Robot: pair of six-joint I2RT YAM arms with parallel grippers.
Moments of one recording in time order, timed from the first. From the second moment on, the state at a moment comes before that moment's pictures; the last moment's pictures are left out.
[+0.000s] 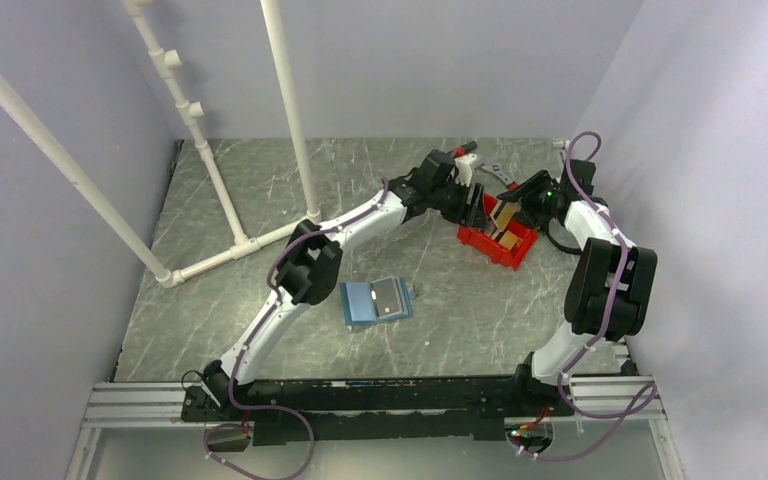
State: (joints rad) left arm -0.81 2.56 2.33 -0.27 0.49 -0.41; right arm -0.24 1.69 1.15 -0.28 -0.45 0.78
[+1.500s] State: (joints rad) left arm -0.71 2.39 2.08 -0.38 0.68 -0.52; right arm 0.06 1.67 1.13 -0.29 -0.31 0.78
